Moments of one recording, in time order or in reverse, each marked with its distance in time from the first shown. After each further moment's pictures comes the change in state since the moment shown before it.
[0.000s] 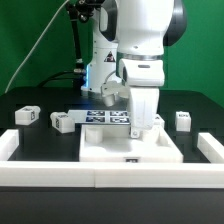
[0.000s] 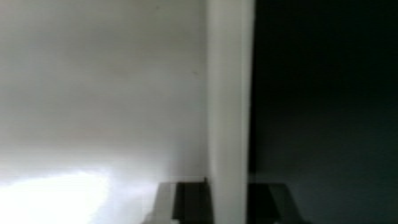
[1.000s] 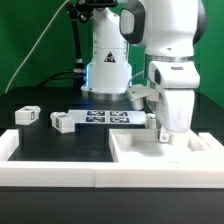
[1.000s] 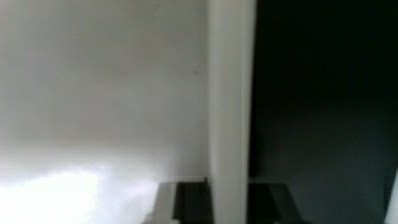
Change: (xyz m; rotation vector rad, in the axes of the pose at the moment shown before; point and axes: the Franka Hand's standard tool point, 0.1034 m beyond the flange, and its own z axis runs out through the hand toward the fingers) arm 0.058 0.023 -0.002 -0.009 0.017 0.019
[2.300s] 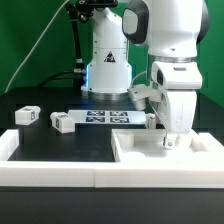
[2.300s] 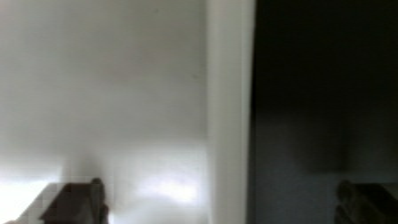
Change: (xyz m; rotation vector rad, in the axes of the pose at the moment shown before) arm -0.002 -0.004 -0.009 -0.008 -0.004 0.034
